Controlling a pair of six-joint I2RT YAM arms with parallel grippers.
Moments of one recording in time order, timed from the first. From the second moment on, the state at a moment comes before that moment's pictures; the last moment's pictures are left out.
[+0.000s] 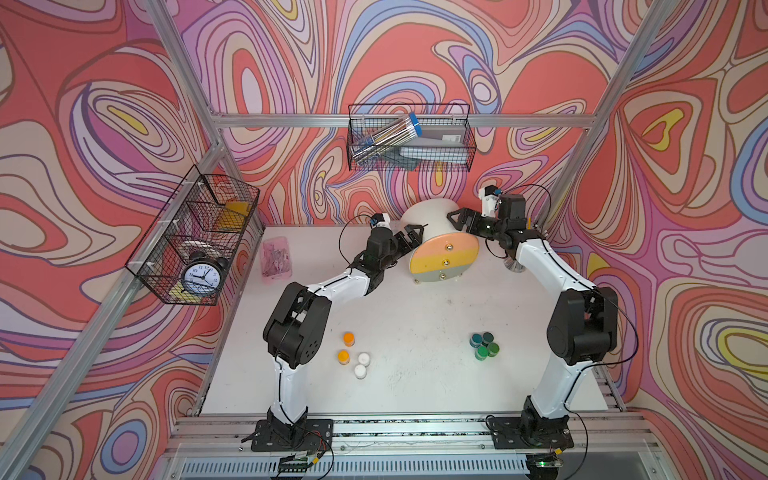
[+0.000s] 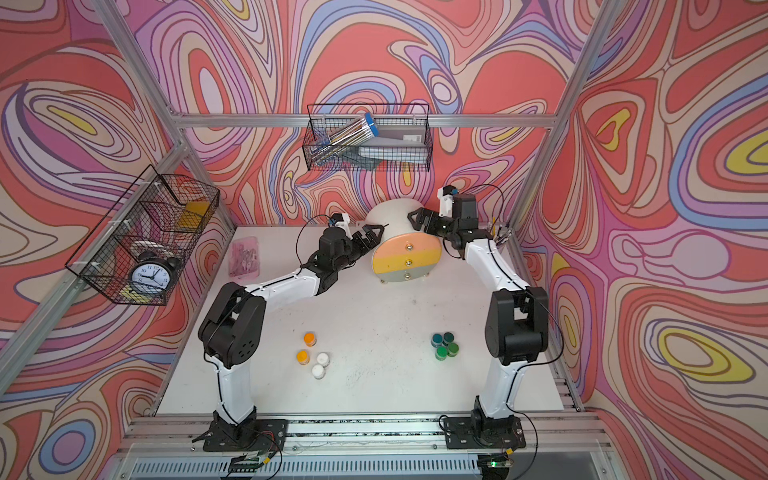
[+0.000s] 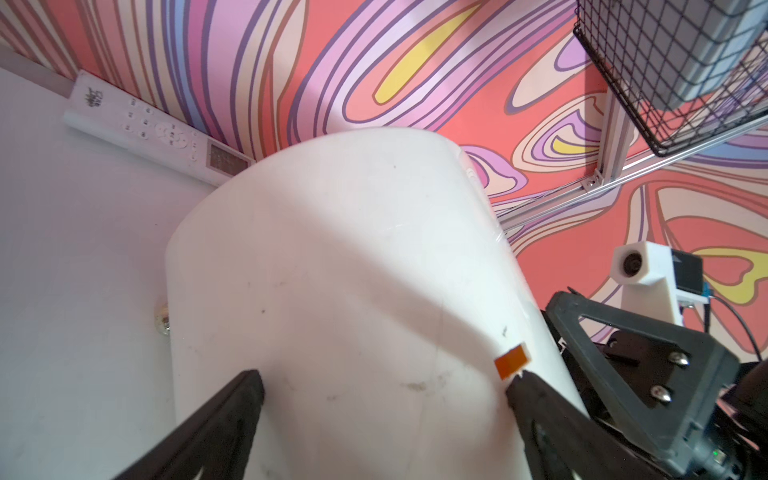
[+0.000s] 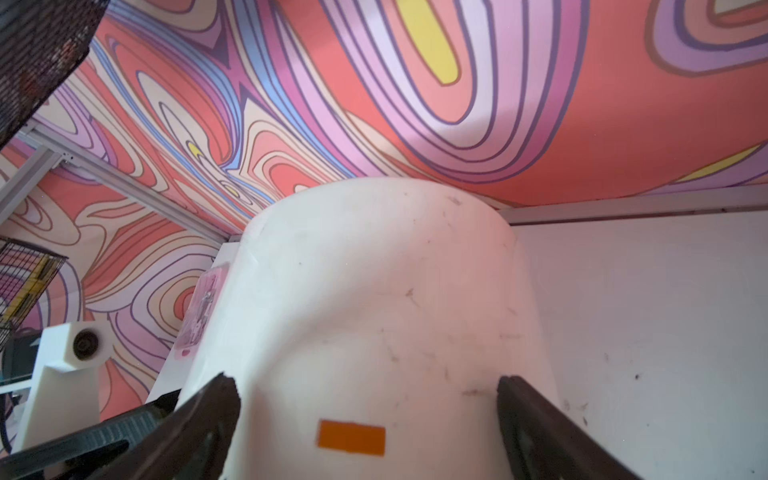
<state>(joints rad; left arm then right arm) -0.53 1.93 1.33 0.40 0.11 -0.95 0.12 1.83 1.54 -0.17 -0.44 0.39</state>
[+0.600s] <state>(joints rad) -0.56 1.62 0.99 0.31 0.13 -0.87 0.43 1.56 1.24 0.07 -0.39 0.51</state>
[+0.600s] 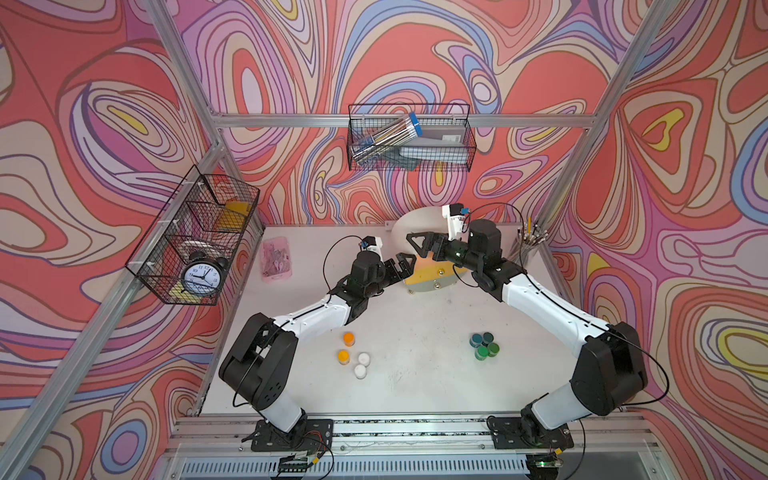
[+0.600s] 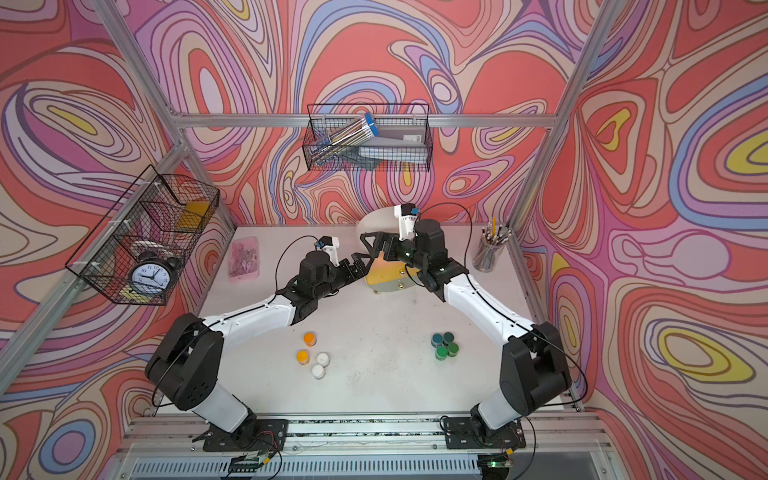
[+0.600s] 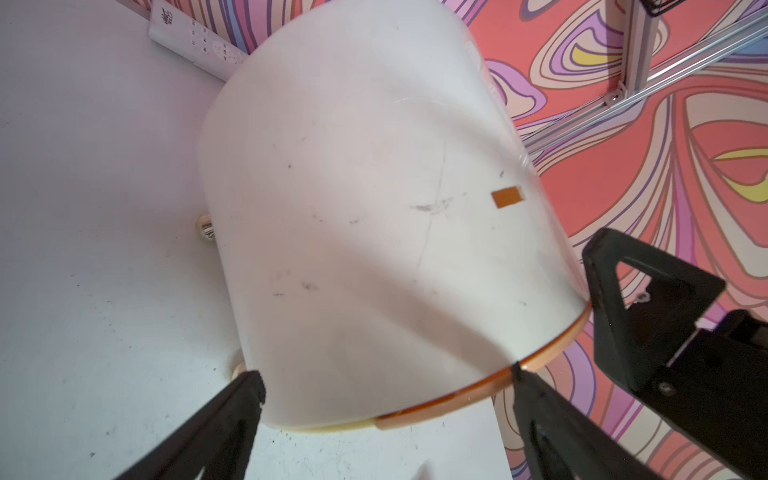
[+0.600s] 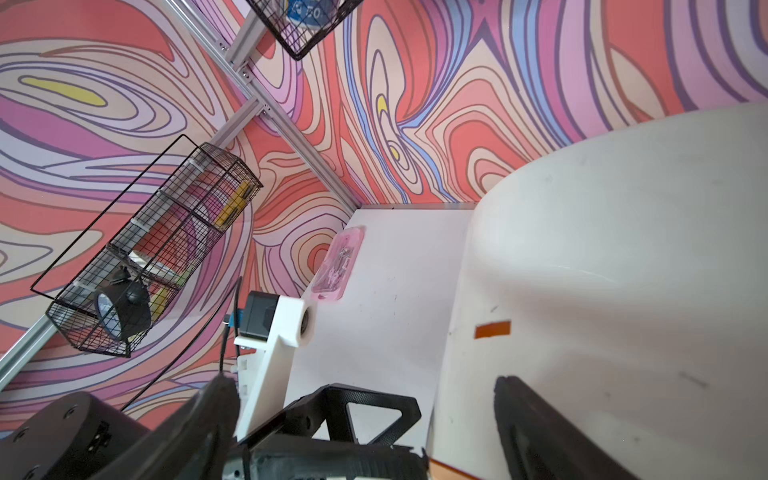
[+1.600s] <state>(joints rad) -0.51 1.74 1.22 0.17 0.23 -0.74 0.08 1.66 1.29 -0.12 -0.43 0.43</state>
